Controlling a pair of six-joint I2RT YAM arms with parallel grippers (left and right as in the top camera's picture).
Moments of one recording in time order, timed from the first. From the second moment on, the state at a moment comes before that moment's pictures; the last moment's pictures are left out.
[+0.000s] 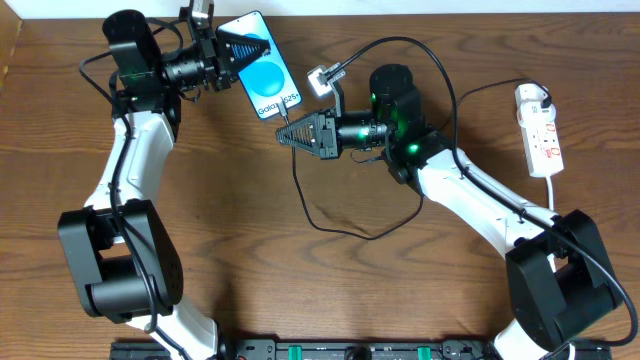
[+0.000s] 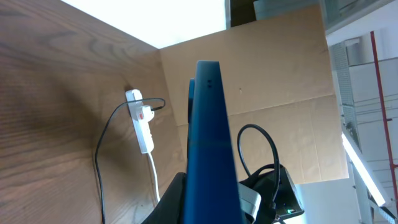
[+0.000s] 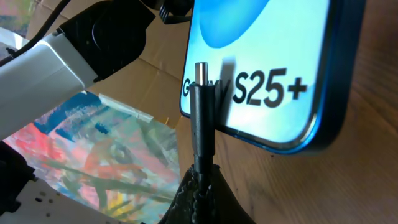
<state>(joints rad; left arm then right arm) 0.14 1.84 1.36 0.32 1.39 -1.12 0.55 1.79 1.21 0.32 -1.00 0.73</state>
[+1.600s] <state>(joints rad) 0.16 1.84 1.36 0.34 1.38 -1.12 0.55 1.79 1.21 0.24 -1.07 0.75</state>
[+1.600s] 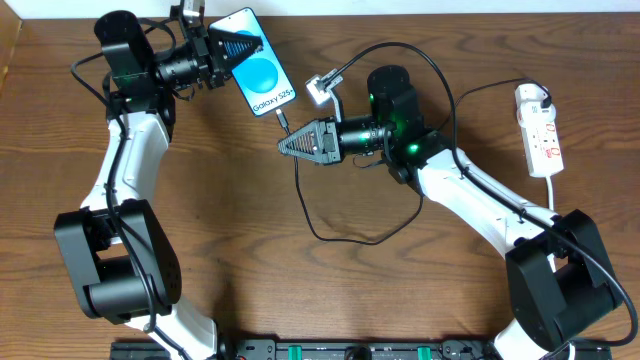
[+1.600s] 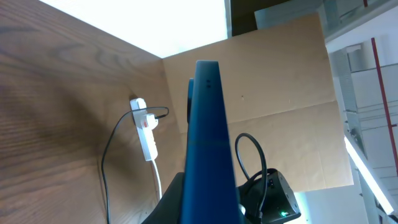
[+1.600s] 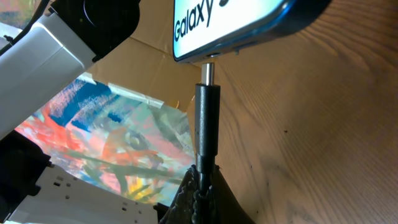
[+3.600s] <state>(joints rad) 0.14 1.84 1.36 0.34 1.37 -1.11 0.55 1.79 1.21 0.26 -1.06 0.76</state>
